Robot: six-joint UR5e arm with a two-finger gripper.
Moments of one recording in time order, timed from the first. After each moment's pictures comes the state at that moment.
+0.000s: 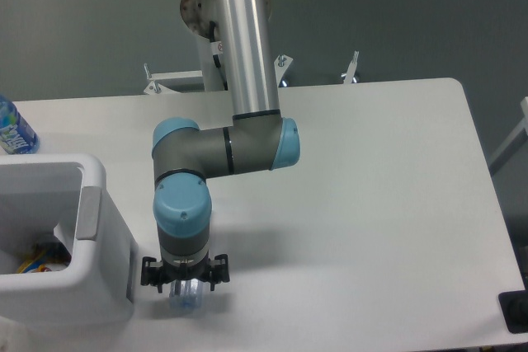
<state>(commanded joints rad) 2.14 -2.24 -1.46 -0.89 1.46 0.09</state>
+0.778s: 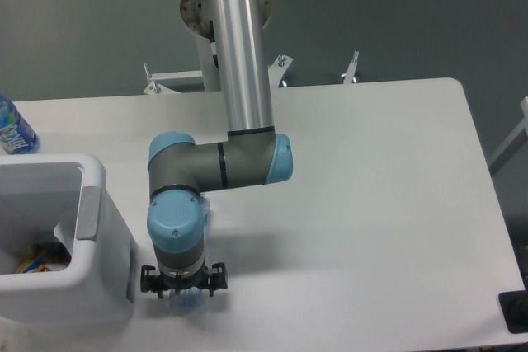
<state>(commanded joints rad) 2.14 -2.28 -1.44 -0.89 1.51 0.08</state>
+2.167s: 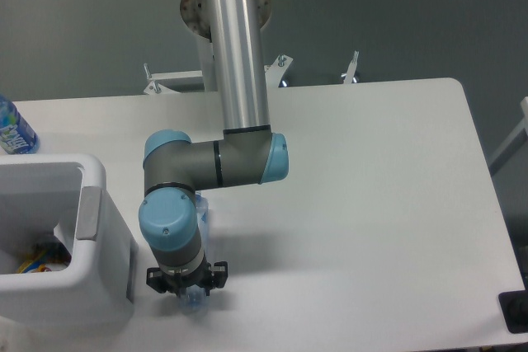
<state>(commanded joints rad) 2.13 -2.26 -1.44 -0.89 1.58 0.07</state>
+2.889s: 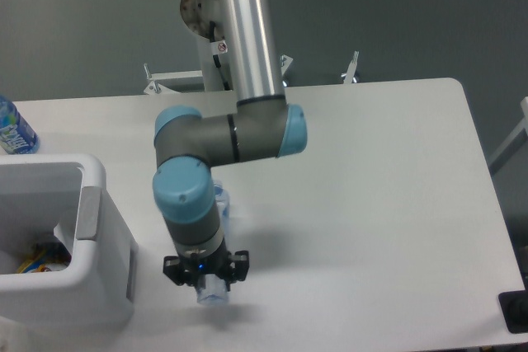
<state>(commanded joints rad) 2.26 -2.06 -1.43 -0.88 1.59 0.19</state>
